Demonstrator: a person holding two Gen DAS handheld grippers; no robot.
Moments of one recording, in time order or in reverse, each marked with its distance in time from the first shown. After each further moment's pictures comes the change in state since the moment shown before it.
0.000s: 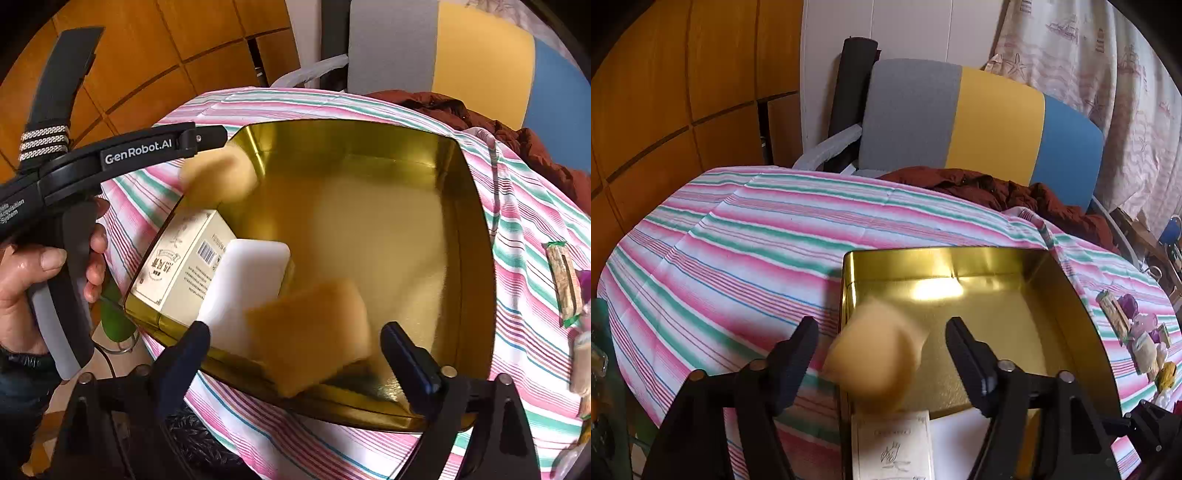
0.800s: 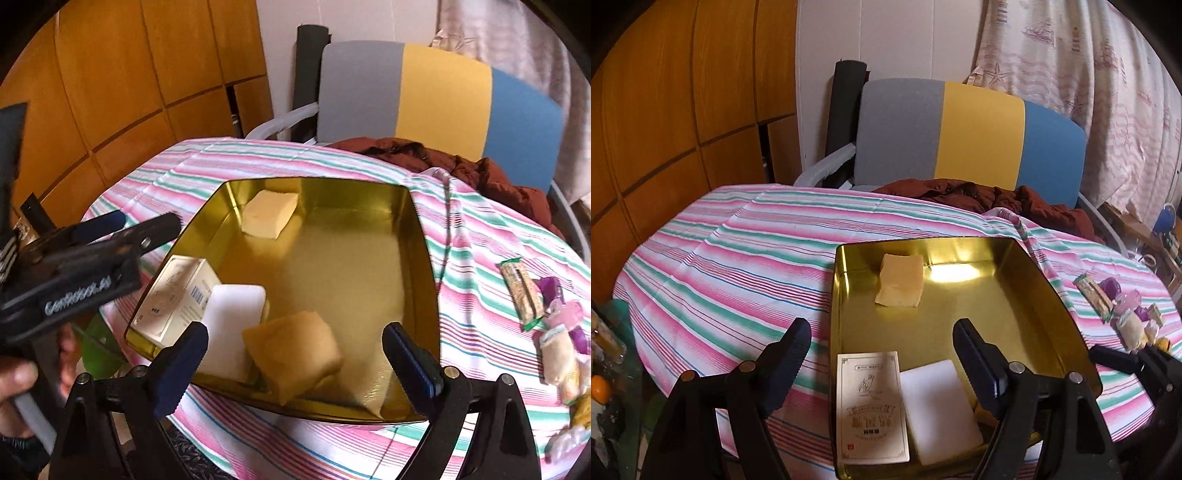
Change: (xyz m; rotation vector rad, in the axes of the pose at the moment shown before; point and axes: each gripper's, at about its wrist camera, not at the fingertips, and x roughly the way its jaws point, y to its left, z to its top) left arm -0.065 -0.023 -0.033 0.054 -0.083 0.015; right arm -0.043 0.006 -0.004 0.041 -0.208 -0.134
